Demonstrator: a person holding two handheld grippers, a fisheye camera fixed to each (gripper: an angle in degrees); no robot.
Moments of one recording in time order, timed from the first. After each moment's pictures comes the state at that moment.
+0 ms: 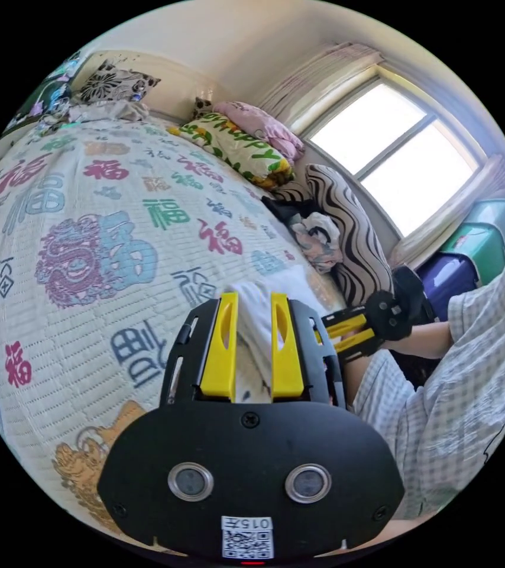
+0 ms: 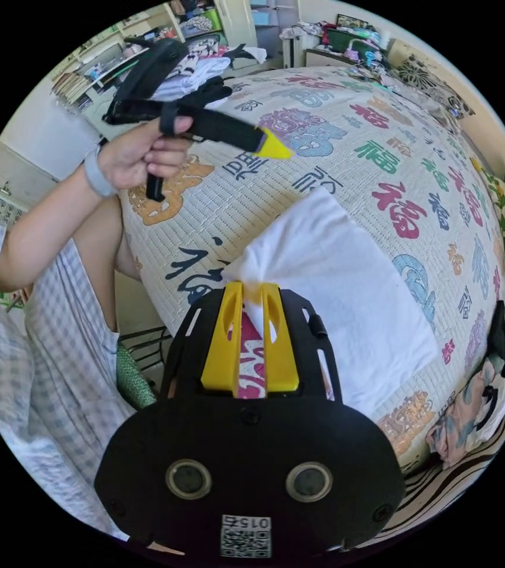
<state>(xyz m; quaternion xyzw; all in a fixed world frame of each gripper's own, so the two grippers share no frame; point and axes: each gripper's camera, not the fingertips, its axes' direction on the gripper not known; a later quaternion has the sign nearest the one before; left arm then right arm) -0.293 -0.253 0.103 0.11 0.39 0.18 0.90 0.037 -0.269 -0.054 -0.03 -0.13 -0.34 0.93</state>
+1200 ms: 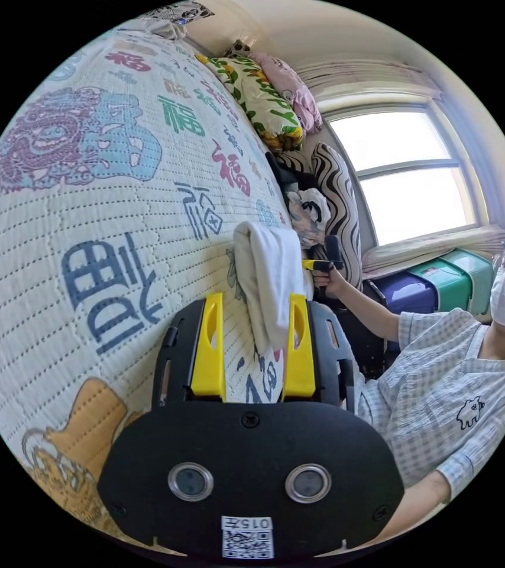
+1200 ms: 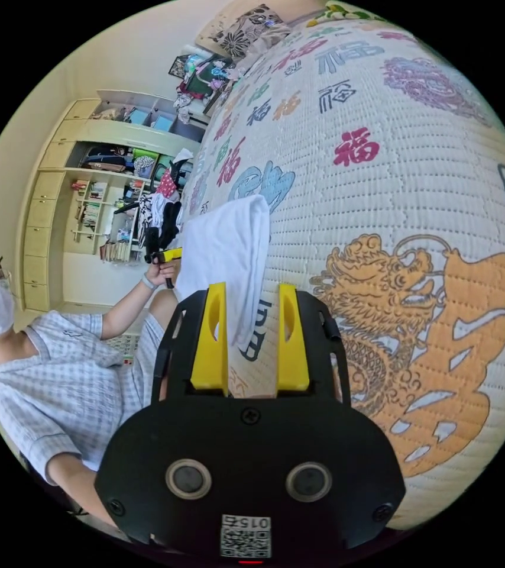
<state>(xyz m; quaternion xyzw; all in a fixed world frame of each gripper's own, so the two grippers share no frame) -0.419 -0.295 0.214 -0.06 0.51 0.10 0.85 0.374 -0.340 0.172 -0.07 -0.47 -0.05 0.88</state>
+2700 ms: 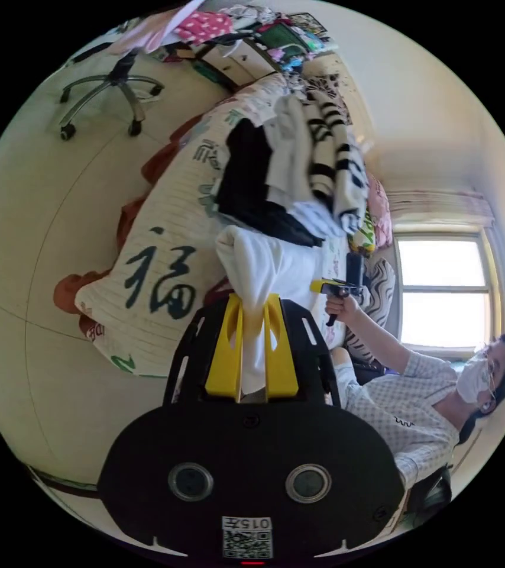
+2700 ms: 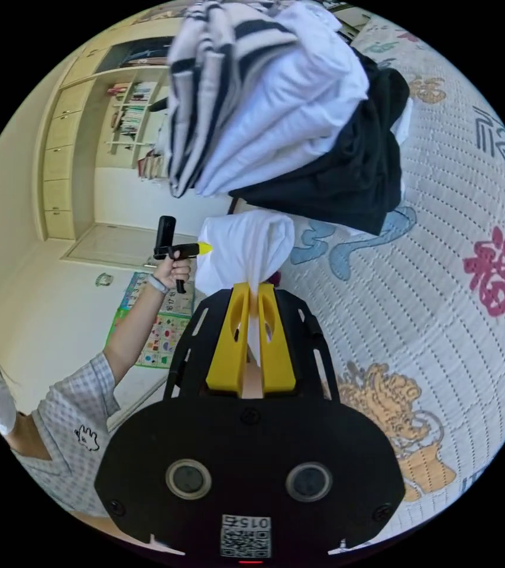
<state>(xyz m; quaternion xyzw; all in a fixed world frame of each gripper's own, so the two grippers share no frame) -0.984 -0.048 -0.029 -0.03 0.36 -0.20 0.91 -0.351 -0.464 0.130 -0.18 -0.51 -0.26 0.80</state>
